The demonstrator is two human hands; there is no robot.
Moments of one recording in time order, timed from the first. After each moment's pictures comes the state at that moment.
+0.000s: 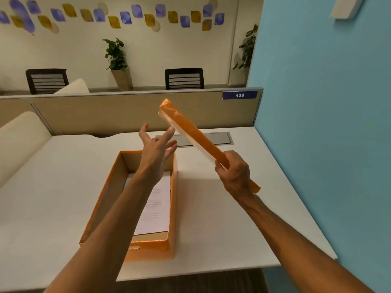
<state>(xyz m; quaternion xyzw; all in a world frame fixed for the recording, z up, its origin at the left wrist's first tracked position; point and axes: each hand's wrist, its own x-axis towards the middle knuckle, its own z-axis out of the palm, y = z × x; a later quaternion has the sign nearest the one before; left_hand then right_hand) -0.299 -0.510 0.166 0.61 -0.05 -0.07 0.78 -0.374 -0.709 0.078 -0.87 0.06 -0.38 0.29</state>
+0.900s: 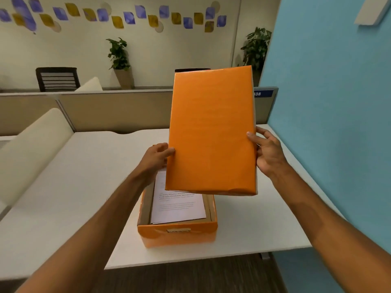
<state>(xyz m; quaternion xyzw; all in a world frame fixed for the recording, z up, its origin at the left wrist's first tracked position) -0.276 -0.331 0.145 0.75 -0.10 -0.17 0.63 -0.379 -0.622 0.165 -0.56 0.20 -0.18 0.78</state>
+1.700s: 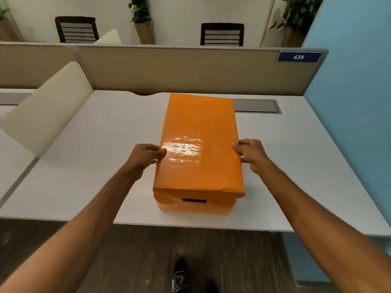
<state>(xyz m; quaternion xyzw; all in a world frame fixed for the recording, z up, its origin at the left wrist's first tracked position) -0.276 -0.249 0.062 0.81 0.04 -0.17 0.56 -0.326 -0.560 0.048 -0.75 0.27 -0.01 0.61</state>
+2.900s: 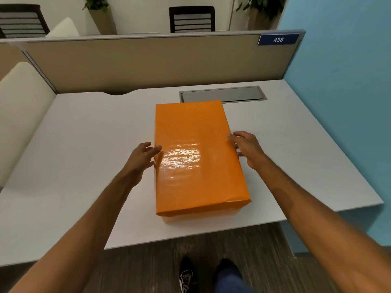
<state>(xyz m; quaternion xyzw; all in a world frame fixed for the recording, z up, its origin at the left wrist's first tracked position) -0.208 -0.245 0.018 0.75 0.02 -0.23 0.61 -0.290 -0.552 0.013 -0.75 0.33 -0.04 0.58</state>
